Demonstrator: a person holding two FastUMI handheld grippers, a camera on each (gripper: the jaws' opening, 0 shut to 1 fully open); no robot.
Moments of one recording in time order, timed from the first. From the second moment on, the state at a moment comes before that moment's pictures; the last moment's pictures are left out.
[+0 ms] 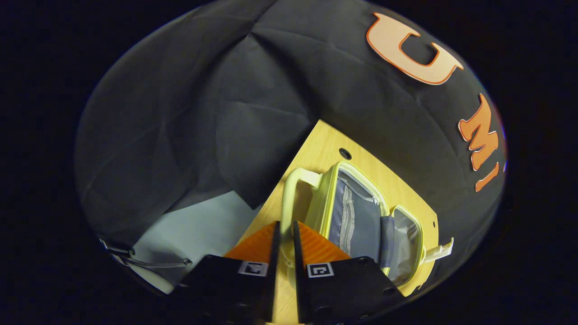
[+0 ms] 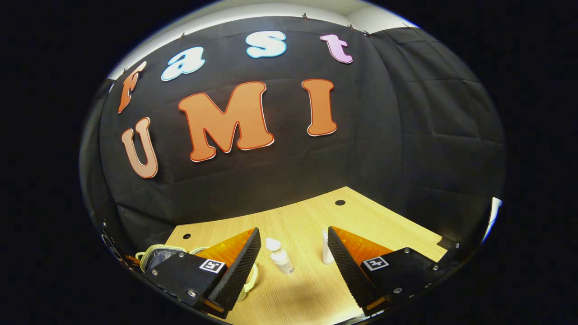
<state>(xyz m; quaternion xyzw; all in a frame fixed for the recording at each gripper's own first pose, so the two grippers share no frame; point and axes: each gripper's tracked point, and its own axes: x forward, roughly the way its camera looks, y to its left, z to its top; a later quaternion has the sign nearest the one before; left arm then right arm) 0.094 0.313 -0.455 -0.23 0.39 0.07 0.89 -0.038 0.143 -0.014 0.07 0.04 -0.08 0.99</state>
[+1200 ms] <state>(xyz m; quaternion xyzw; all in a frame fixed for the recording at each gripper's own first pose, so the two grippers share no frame) 0.027 -0.208 -0.276 0.03 0.17 -0.18 0.97 0.047 -0.006 -0.039 0.04 0.09 0.00 1.00</state>
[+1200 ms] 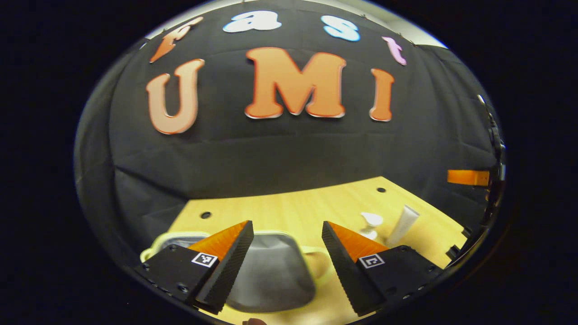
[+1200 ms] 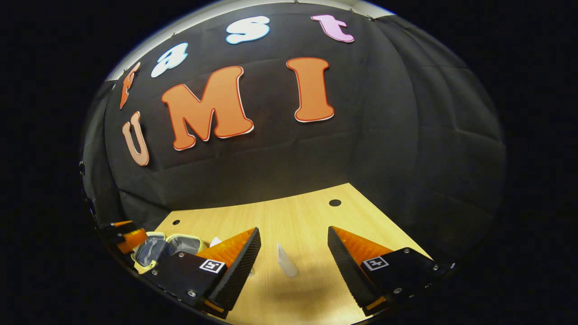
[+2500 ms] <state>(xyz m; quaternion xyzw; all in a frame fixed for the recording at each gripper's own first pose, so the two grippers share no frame) 0.087 -0.386 -0.468 0.10 0.26 -0.21 0.94 0.056 -0.085 -0.092 0.02 0.14 -0.04 0.99</state>
